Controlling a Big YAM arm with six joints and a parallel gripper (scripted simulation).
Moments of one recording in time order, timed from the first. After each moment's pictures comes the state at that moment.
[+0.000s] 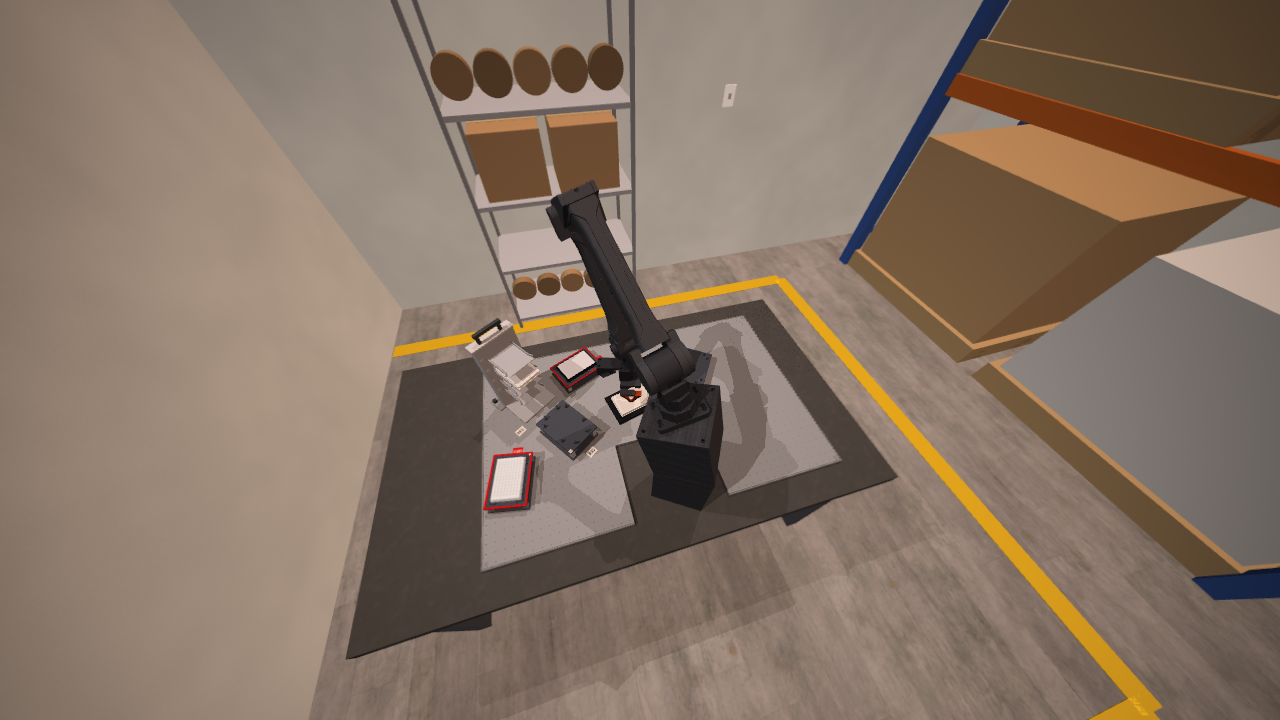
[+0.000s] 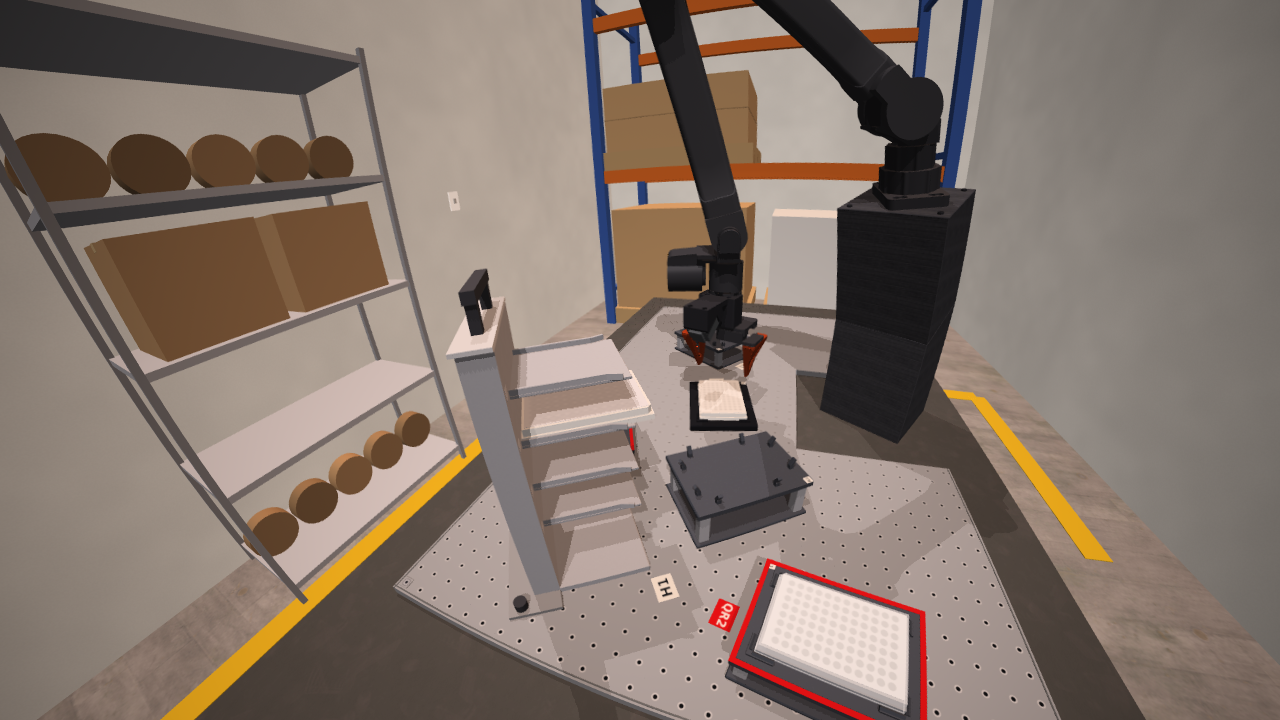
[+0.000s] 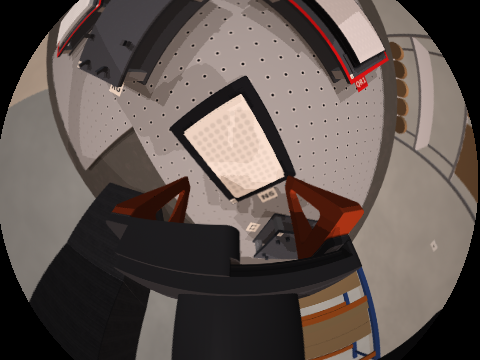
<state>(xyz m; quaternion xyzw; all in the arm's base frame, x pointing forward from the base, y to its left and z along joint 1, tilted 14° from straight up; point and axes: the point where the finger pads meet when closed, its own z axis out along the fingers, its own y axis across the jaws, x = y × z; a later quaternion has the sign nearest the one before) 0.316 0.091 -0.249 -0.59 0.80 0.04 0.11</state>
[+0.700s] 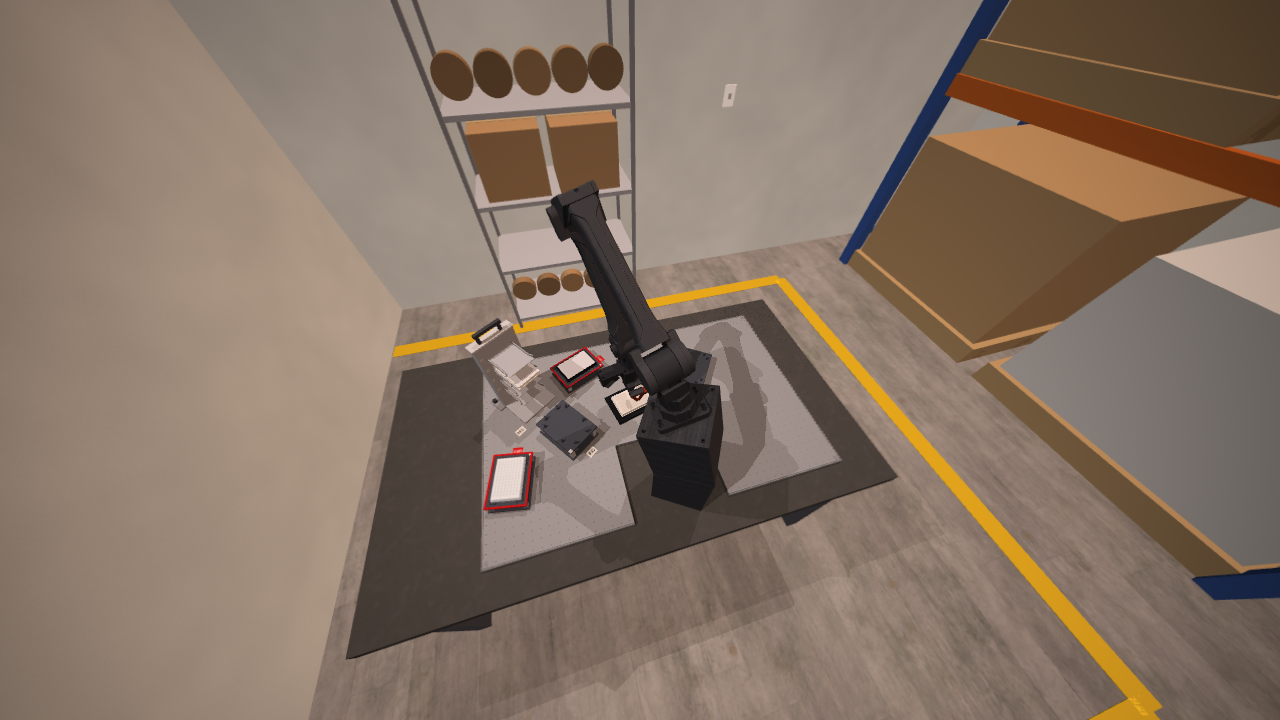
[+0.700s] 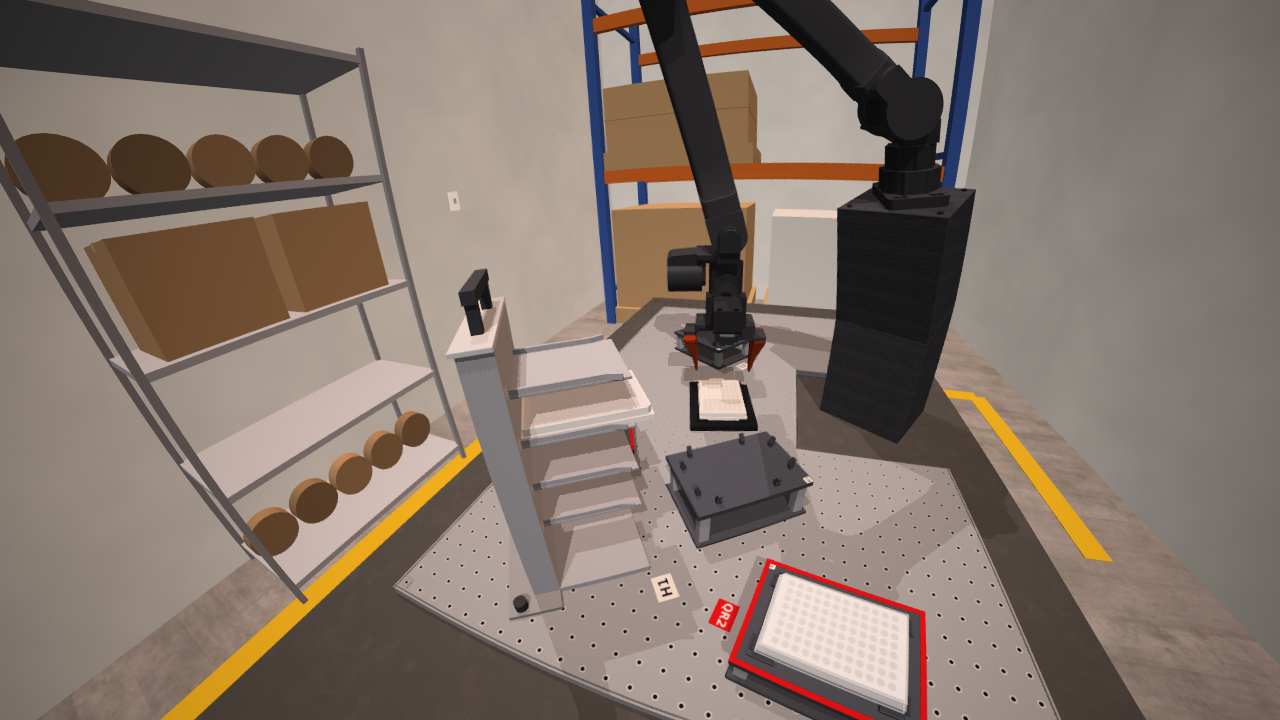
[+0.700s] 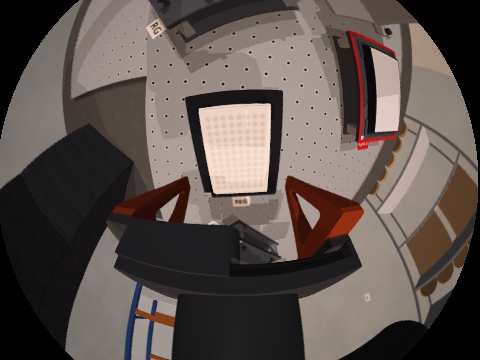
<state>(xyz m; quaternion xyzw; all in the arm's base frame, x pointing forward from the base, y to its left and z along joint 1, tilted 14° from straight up) 0.316 0.092 -0.250 -0.76 0.64 0.01 0.12</state>
